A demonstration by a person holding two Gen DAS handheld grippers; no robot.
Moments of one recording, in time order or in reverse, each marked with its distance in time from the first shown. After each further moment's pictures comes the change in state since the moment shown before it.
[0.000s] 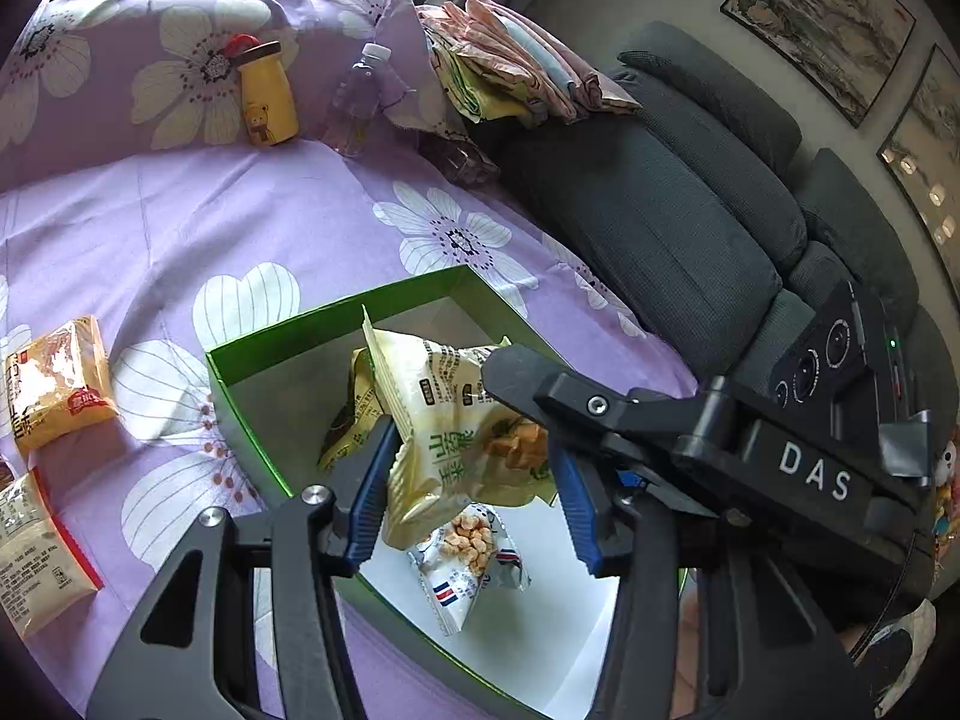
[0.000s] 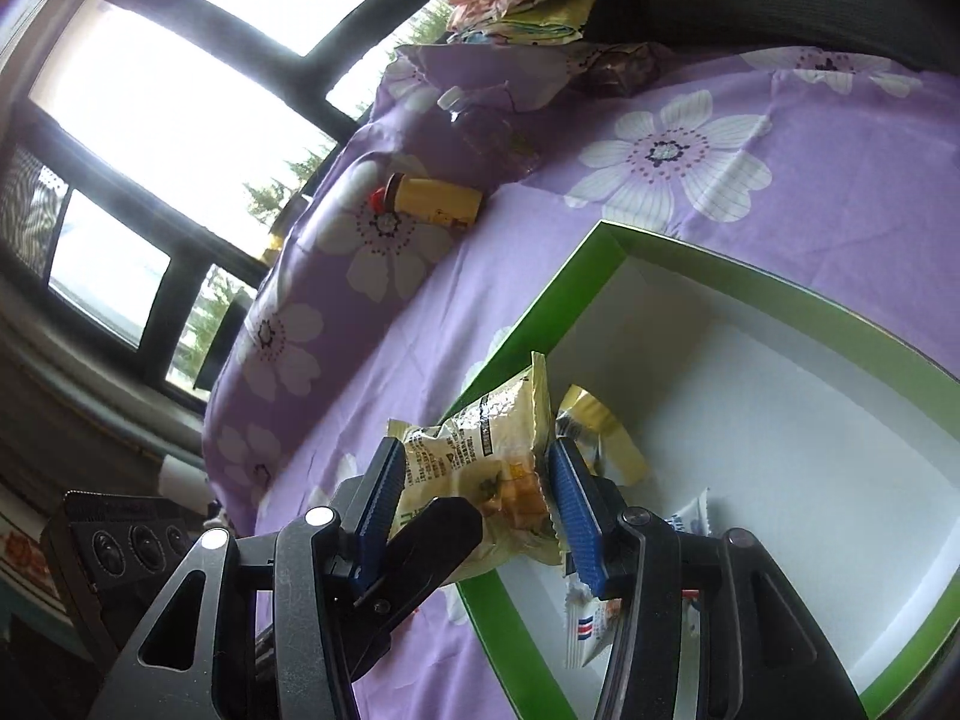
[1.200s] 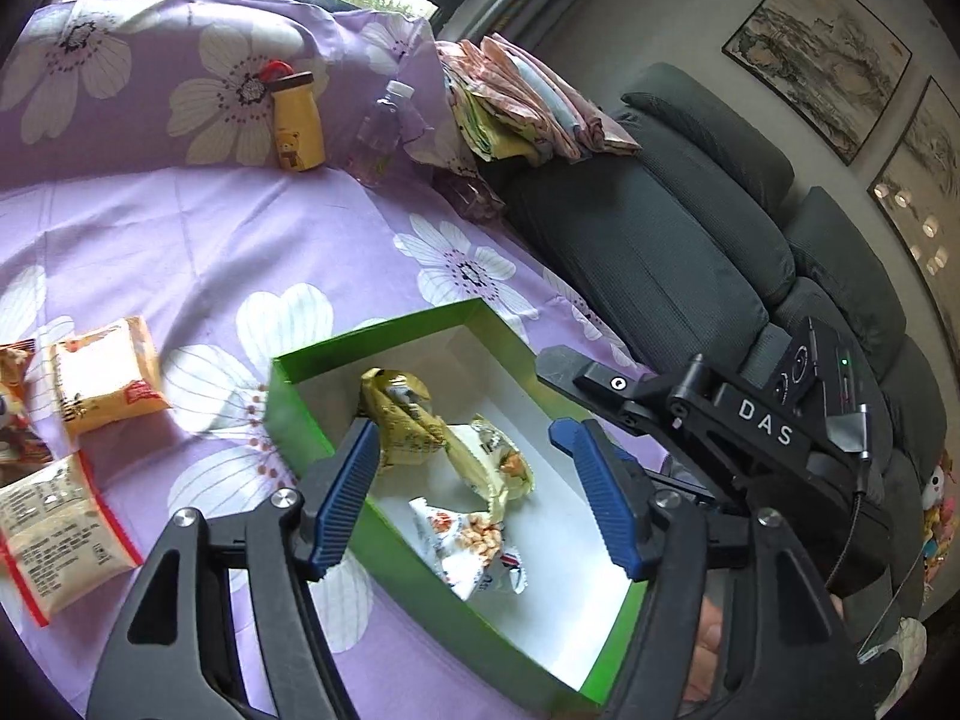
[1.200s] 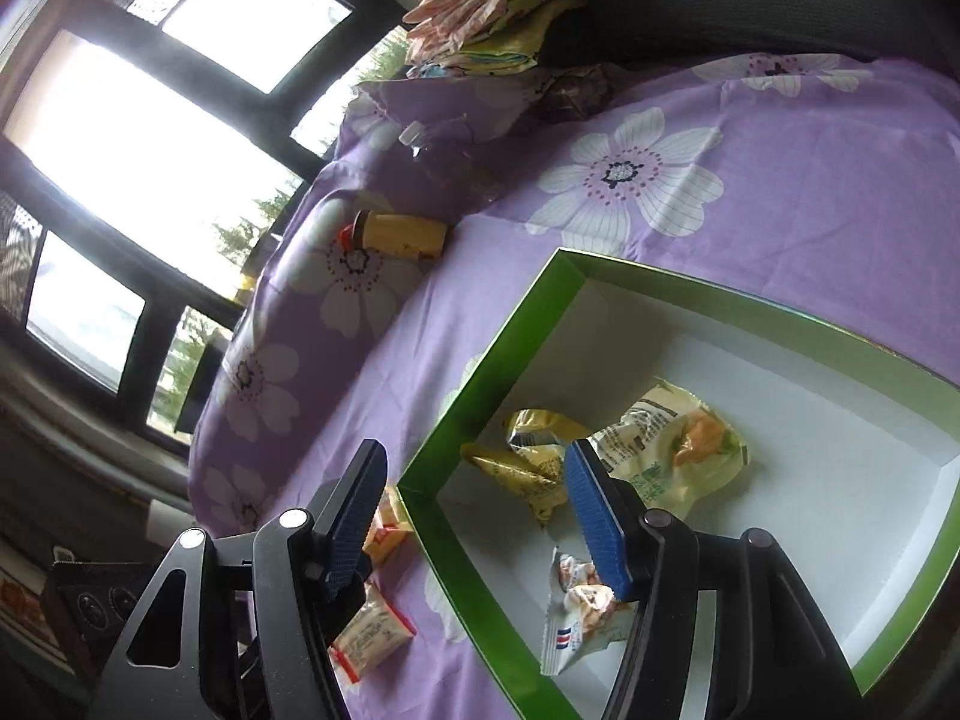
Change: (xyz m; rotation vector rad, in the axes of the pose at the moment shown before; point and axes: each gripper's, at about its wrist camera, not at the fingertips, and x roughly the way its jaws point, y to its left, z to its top) left arm -0.055 0.020 -0.005 -0.052 -0.092 0.019; right arm -0.012 0.007 -0.001 0.050 -0.066 -0.061
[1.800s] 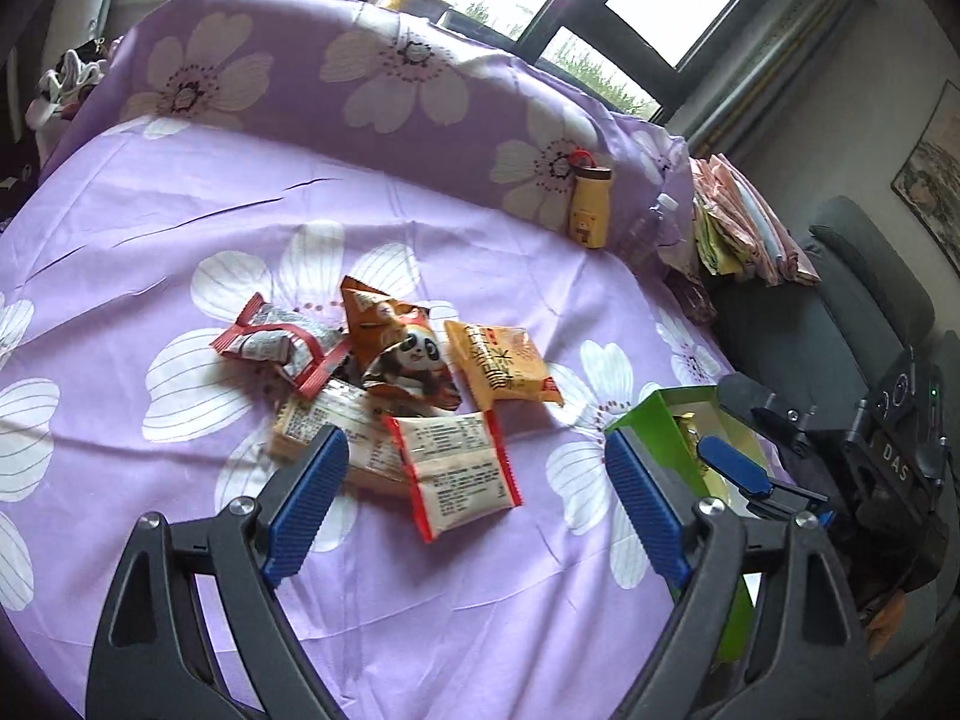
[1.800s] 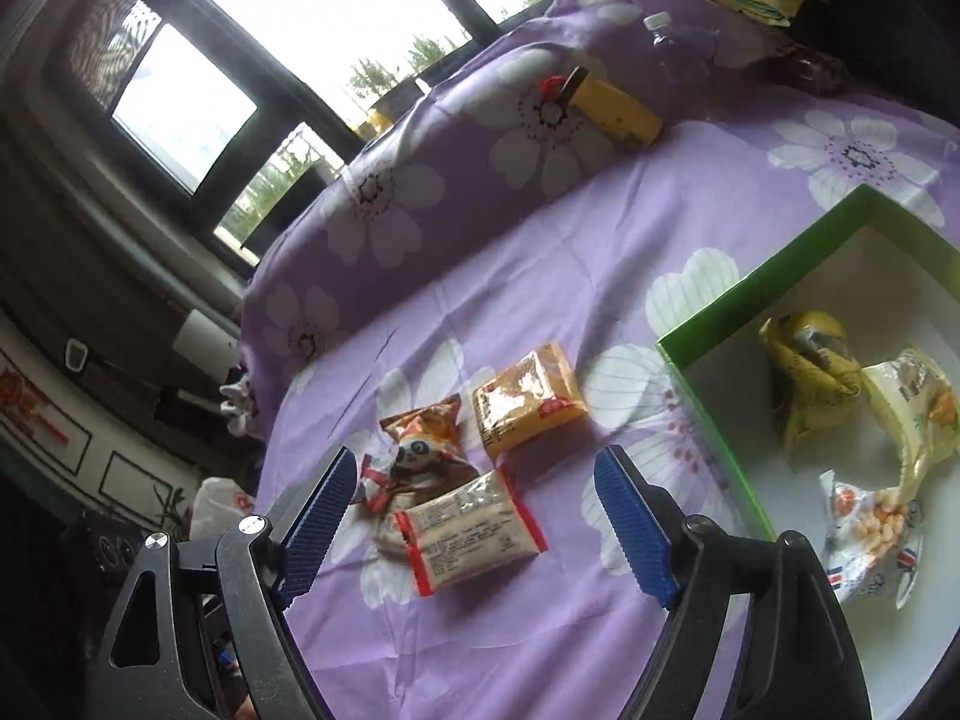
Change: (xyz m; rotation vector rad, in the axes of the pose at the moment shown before) left arm -0.137 0.137 -0.046 -0.271 -0.172 0.375; right arm 0.060 0.114 -0.084 -0.355 0.247 0.156
